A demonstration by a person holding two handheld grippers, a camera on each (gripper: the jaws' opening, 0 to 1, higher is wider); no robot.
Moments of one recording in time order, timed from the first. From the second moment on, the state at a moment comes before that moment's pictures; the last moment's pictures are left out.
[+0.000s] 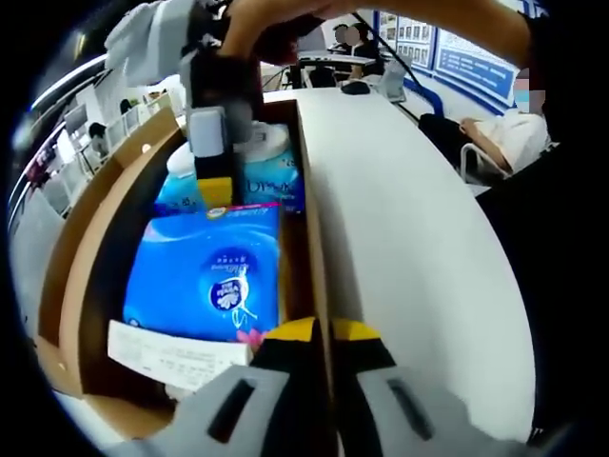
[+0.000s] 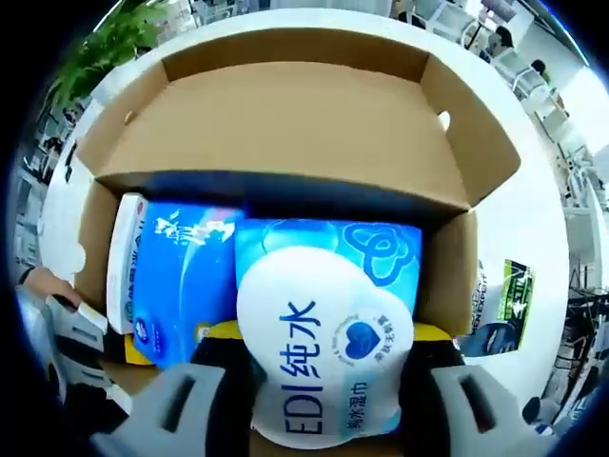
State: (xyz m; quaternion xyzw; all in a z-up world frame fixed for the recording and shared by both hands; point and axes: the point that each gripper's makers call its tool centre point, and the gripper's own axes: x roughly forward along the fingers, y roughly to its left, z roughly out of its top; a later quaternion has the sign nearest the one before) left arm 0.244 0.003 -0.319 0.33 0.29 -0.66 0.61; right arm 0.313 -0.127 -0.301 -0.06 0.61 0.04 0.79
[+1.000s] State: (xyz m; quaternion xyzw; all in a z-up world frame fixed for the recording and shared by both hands) left arm 0.244 0.004 -0.318 0.33 0.29 -0.66 0.61; right arm 0.327 -0.120 -0.241 -0.04 0.57 0.13 0.81
